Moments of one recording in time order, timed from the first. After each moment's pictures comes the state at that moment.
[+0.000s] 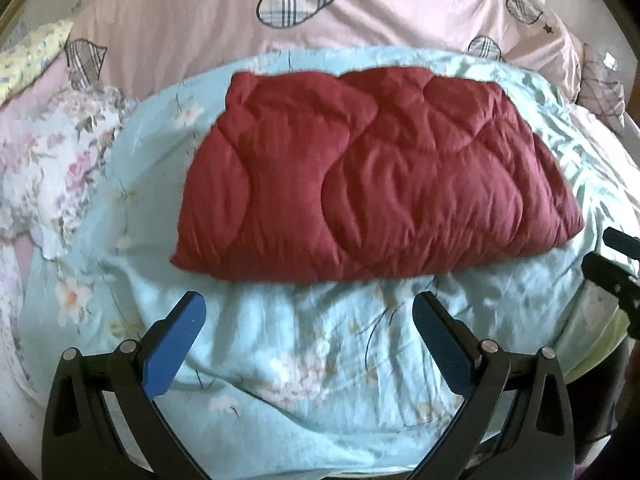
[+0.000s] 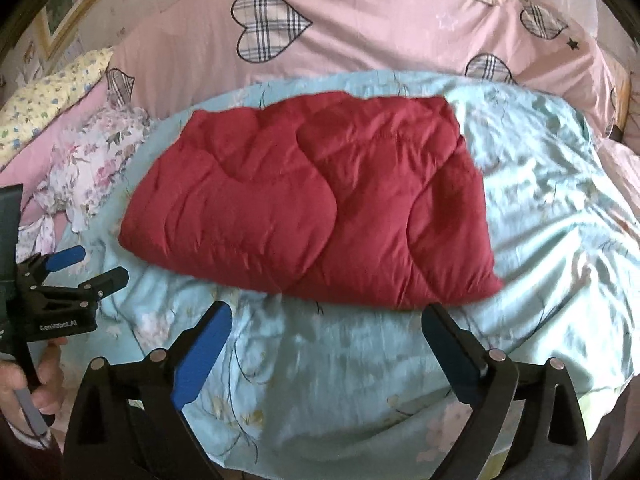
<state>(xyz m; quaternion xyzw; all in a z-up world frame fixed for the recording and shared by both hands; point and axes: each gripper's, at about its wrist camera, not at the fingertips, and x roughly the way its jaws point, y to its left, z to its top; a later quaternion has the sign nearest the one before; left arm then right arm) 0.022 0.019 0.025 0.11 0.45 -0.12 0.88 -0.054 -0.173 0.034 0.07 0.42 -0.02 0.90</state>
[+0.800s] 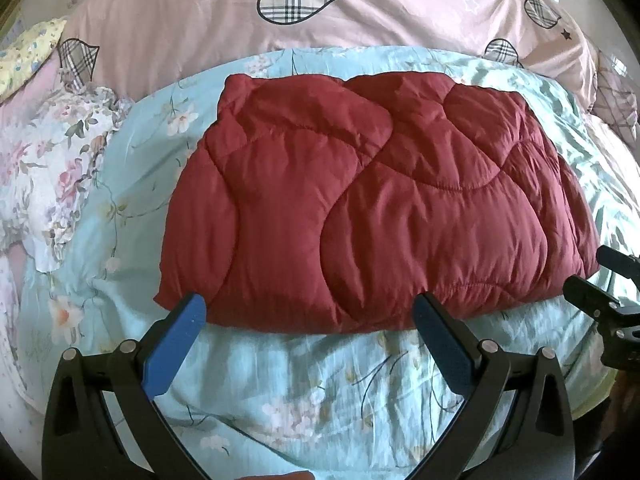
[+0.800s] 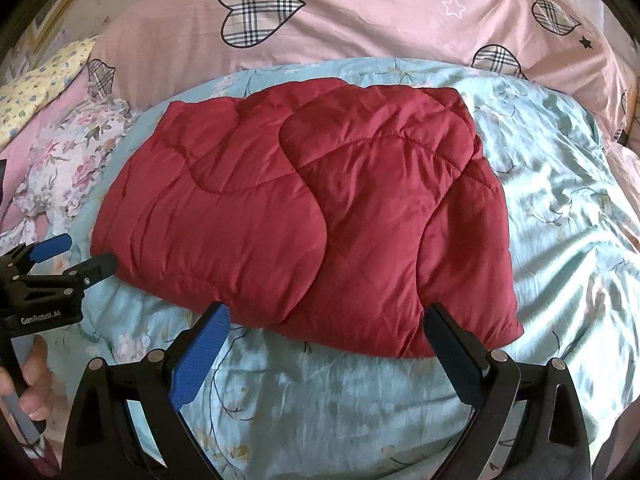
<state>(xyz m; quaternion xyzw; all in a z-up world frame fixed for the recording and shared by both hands) 0.070 0.000 0.013 0.11 0.46 -0.11 0.87 0.000 -0.181 0.012 0.07 0.45 -0.03 0.89</state>
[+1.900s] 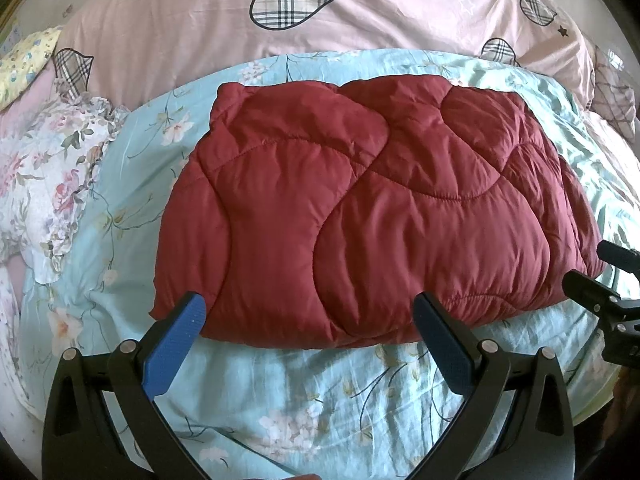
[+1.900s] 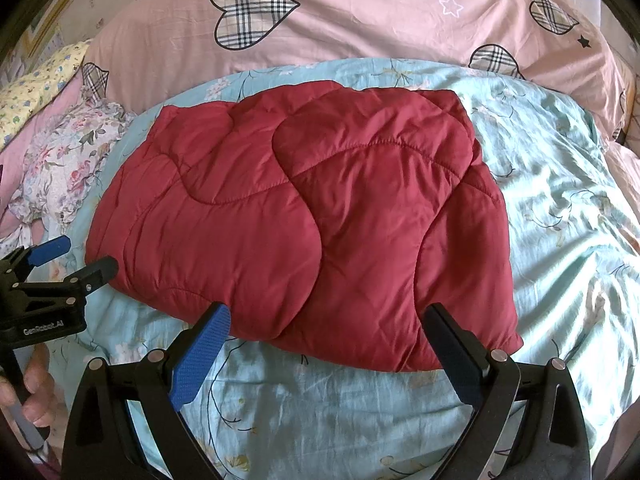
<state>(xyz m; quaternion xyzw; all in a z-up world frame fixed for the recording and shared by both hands) 0.075 -0.007 0.014 0.12 0.45 -0.11 0.88 0.009 -0.184 0.012 0.07 0.45 -0.04 0.89</state>
